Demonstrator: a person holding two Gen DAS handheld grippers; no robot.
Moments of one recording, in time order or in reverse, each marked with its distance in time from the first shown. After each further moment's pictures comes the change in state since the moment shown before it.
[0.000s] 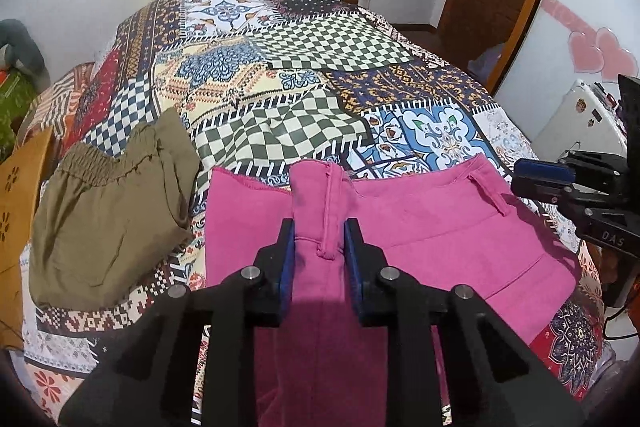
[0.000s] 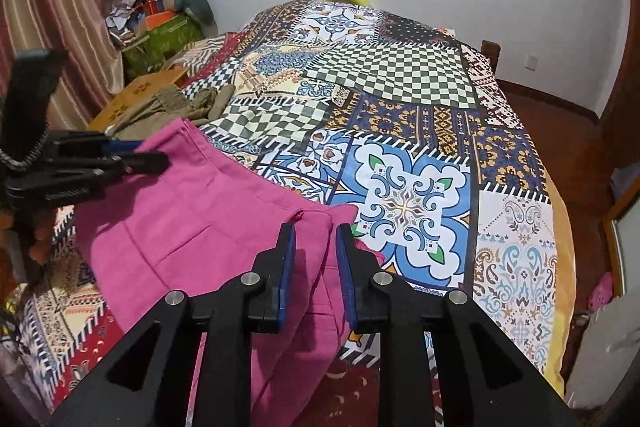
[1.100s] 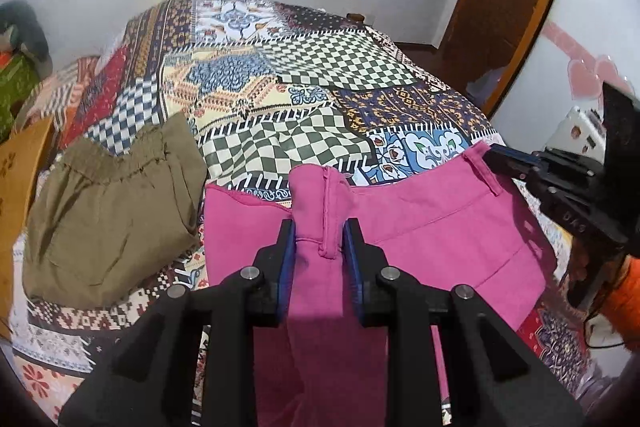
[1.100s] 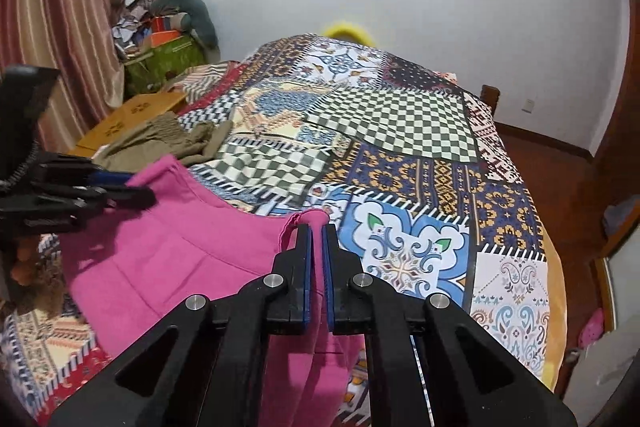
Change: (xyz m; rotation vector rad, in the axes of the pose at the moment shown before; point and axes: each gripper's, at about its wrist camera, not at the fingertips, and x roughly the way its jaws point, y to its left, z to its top) left arm -0.007 0.014 0.004 -0.071 -0.048 -0.035; right arm 0.014 0.003 0.021 -0.063 -0.139 -0.073
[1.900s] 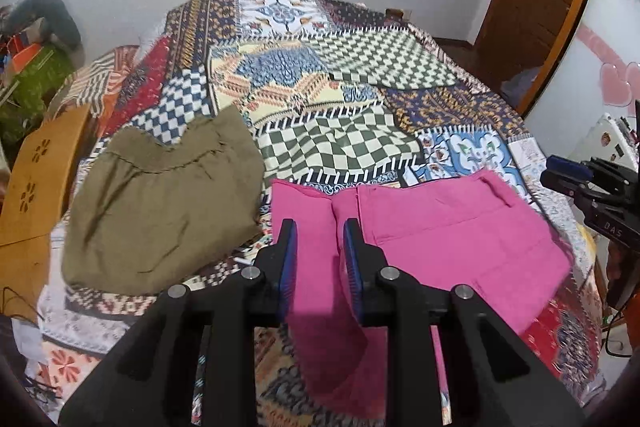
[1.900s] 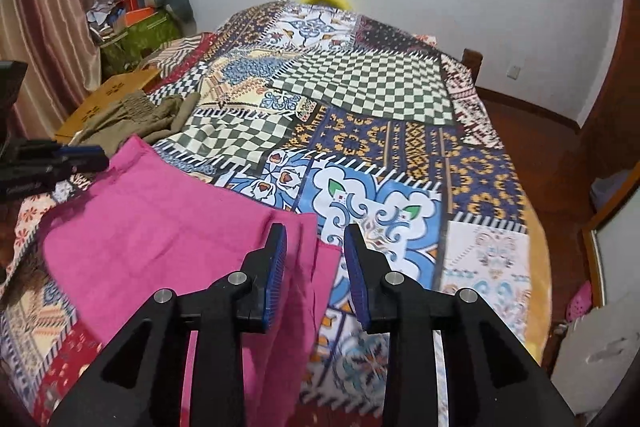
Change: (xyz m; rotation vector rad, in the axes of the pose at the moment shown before) left arm -0.028 0.020 0.004 -0.036 0.022 0.126; right arm -0.014 -0.020 -0.002 0.032 0.138 -0.058
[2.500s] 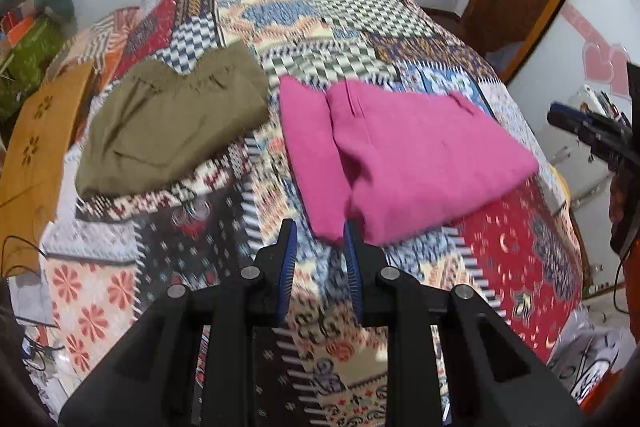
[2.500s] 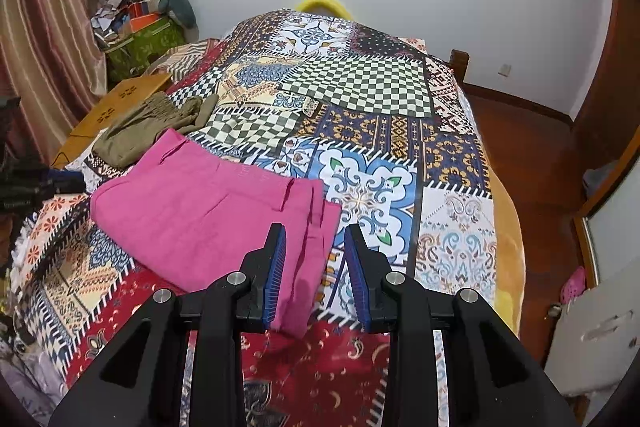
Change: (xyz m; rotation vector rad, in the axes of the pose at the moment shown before) left arm -0.048 0.006 -0.075 0.003 0.139 -0.061; right arm -0.054 0.008 -0.019 0.037 0.015 0.002
